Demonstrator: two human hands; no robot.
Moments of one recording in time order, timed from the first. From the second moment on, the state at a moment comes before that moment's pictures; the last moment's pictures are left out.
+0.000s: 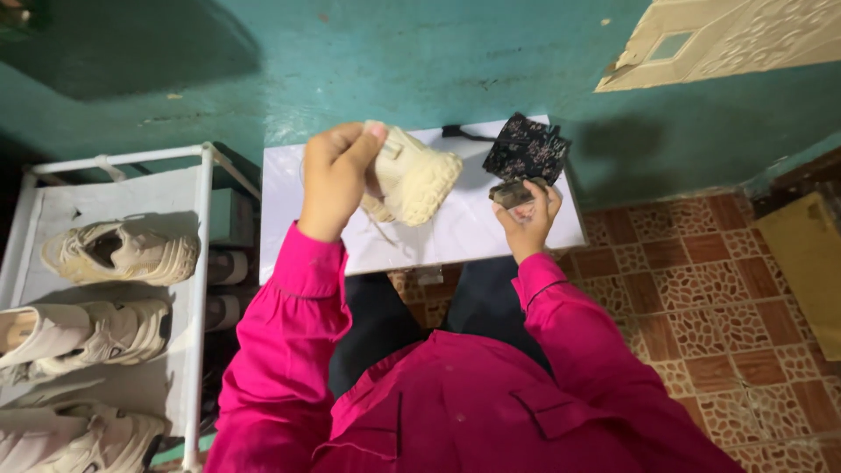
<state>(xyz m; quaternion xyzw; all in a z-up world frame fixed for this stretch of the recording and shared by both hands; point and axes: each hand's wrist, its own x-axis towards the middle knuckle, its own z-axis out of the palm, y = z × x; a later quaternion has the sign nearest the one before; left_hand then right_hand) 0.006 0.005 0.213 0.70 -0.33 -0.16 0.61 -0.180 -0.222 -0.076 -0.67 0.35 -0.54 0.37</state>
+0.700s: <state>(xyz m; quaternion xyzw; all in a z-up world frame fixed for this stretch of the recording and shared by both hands) -0.016 -0.065 0.019 0.86 -0.37 0.00 0.34 -0.180 -0.216 -0.062 -0.65 0.33 -0.53 0.44</state>
